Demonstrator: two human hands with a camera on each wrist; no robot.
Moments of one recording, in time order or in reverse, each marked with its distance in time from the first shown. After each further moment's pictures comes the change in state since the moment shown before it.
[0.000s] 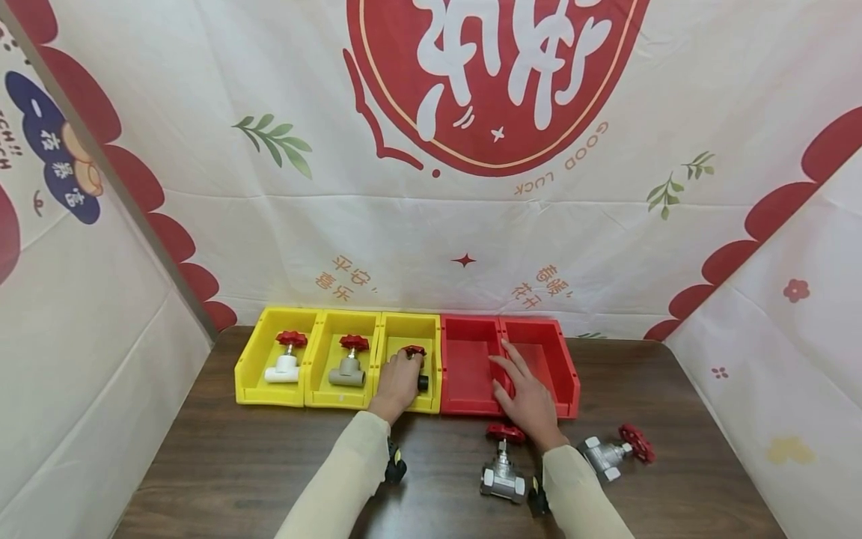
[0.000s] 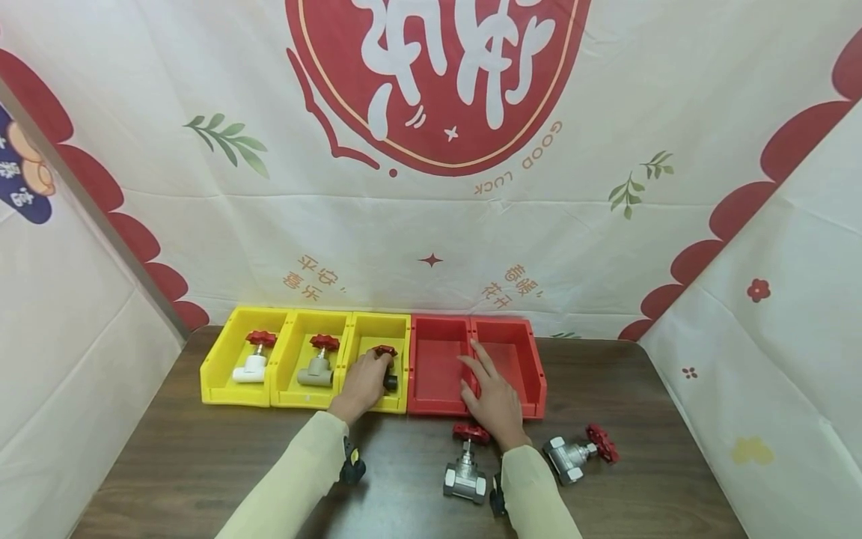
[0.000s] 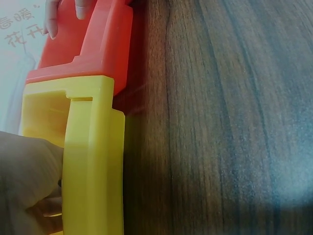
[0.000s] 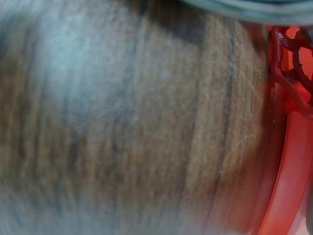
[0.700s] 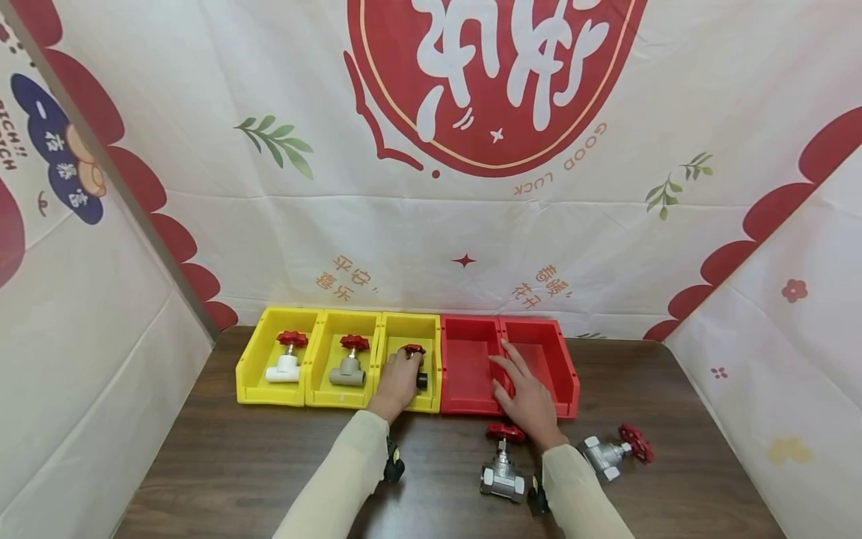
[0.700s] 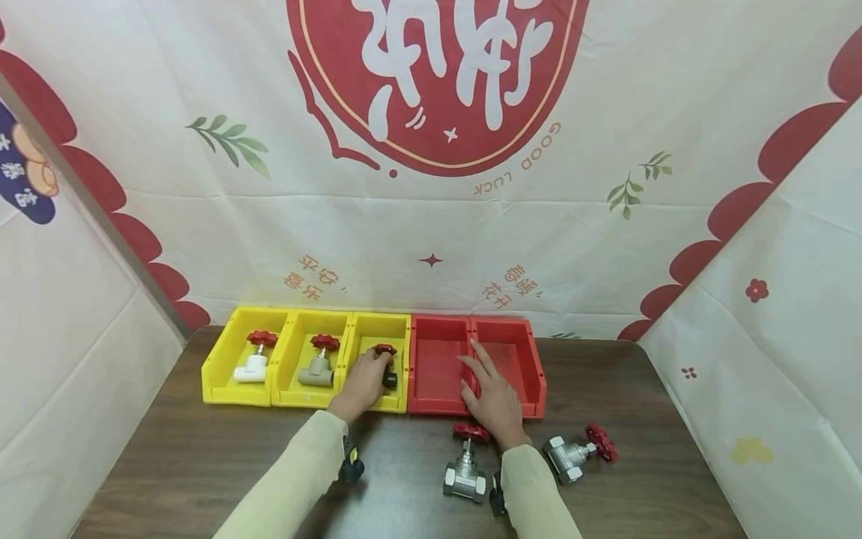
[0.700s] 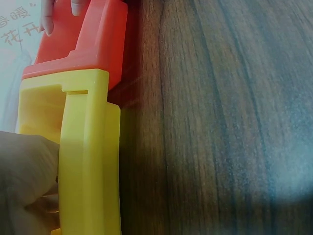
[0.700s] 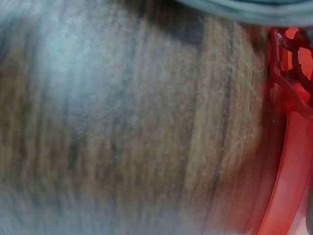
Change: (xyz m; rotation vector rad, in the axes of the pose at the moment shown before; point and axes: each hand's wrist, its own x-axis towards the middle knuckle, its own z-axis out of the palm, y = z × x) left_hand -0.001 -0.002 0.001 -0.108 -0.033 -0.020; right_hand 0.000 0.001 0.000 0.000 -0.009 0.008
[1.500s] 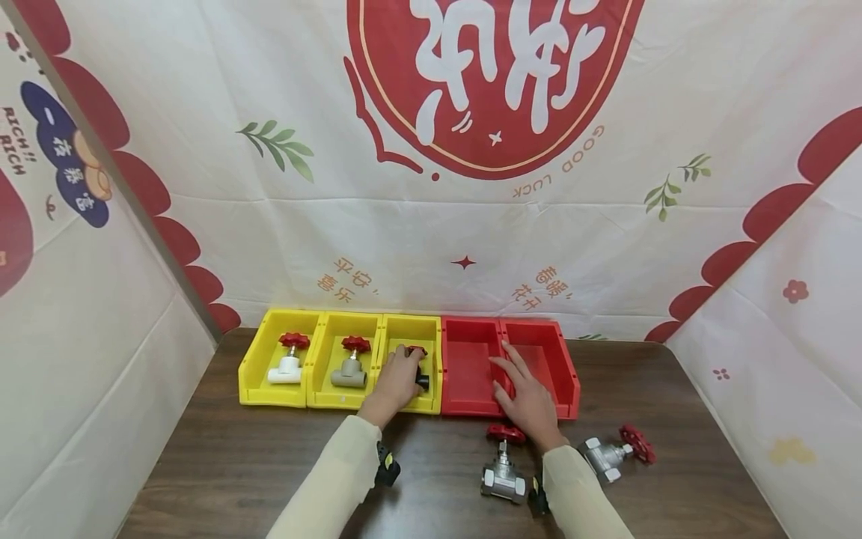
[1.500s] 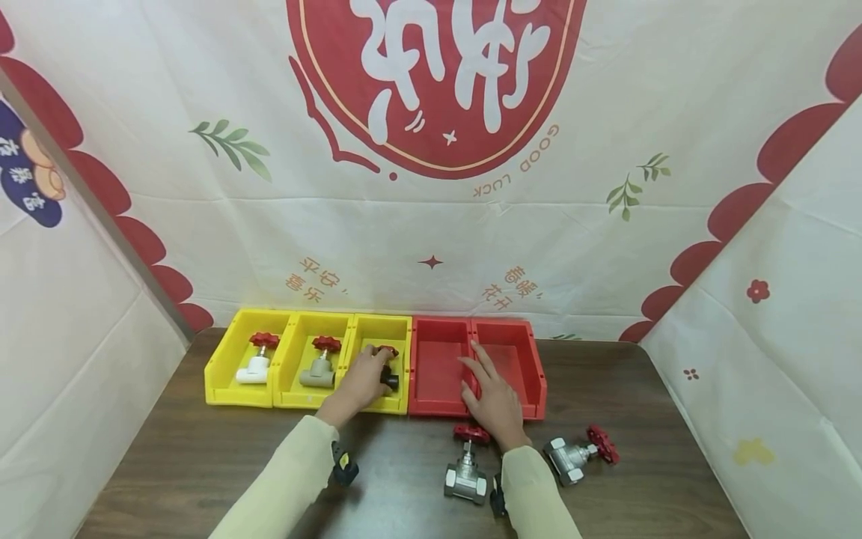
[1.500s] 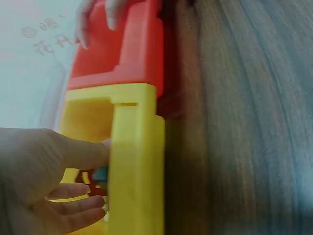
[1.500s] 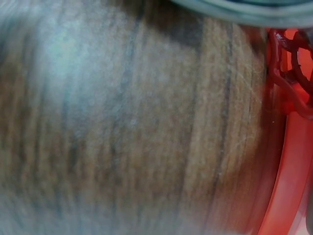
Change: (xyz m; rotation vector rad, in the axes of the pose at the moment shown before) left_hand -0.009 0.007 -0.025 -0.105 -0.010 -0.009; right_hand 0.000 0.001 0.001 0.005 0.011 -0.004
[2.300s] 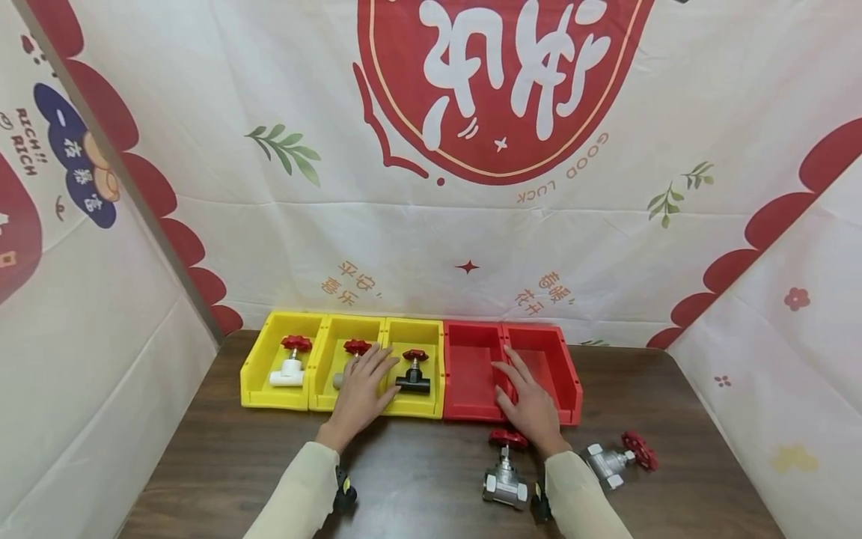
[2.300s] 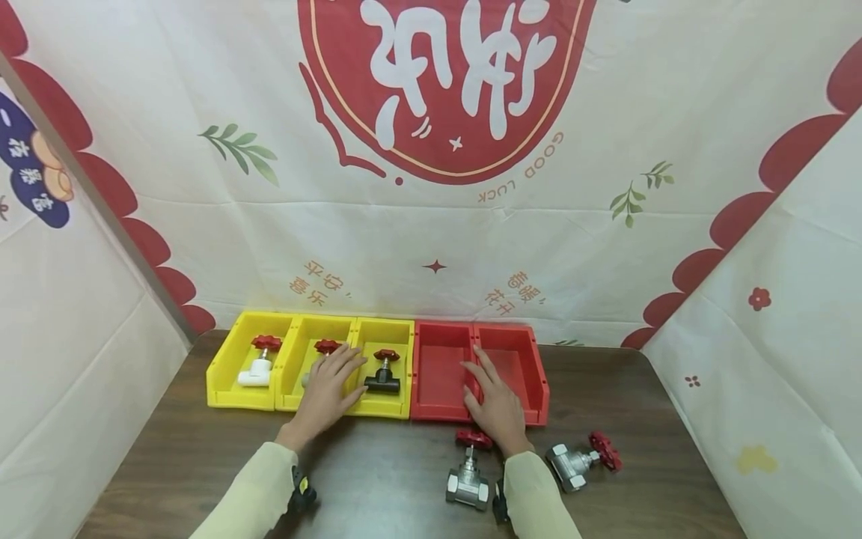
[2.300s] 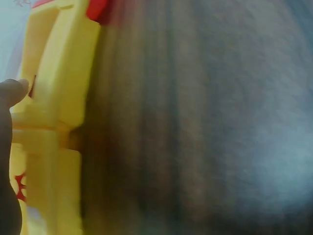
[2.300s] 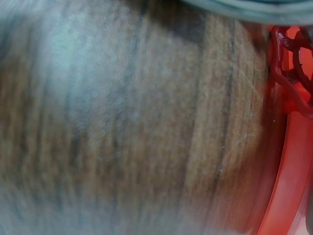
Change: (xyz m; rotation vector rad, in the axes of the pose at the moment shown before) left_hand -0.031 -0.078 0.007 0.101 0.452 0.353; right_hand 0.000 -0.003 -0.003 -0.004 -0.029 0.022
